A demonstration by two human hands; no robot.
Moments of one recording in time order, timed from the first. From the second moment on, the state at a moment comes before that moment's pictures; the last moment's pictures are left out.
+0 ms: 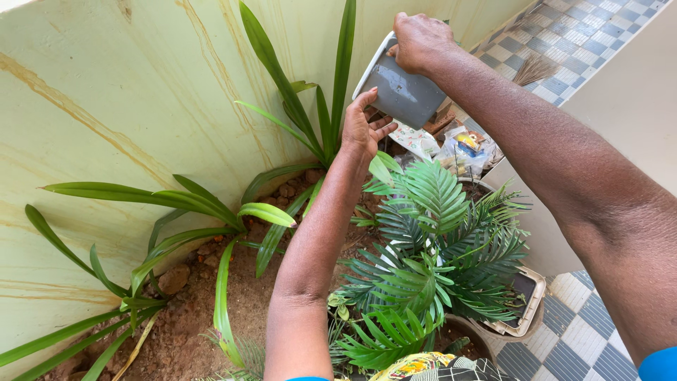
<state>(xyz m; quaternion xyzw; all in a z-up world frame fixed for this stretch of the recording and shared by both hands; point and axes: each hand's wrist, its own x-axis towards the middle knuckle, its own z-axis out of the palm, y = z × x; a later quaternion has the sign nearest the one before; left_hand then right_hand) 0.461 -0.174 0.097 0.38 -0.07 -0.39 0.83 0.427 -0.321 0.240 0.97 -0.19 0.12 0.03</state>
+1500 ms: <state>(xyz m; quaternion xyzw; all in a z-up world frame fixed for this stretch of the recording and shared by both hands) 0.456 -0.157 0.116 0.40 -0.08 -0.38 0.83 0.417 -0.307 0.246 0.97 -0.17 0.17 0.06</state>
